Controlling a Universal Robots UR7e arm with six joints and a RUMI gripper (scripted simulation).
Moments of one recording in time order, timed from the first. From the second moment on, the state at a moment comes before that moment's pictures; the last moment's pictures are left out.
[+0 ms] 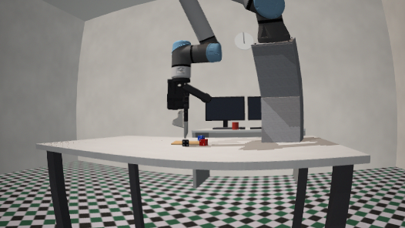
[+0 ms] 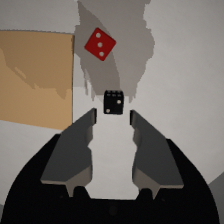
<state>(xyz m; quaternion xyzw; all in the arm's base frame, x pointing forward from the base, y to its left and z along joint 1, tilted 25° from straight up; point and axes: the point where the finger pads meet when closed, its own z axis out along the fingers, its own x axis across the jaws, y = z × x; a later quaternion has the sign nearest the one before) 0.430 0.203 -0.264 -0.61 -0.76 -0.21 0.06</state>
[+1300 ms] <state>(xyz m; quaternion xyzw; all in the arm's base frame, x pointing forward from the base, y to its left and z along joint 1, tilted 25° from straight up) 0.435 0.215 -0.291 -0.61 -0.76 -0.21 0.06</state>
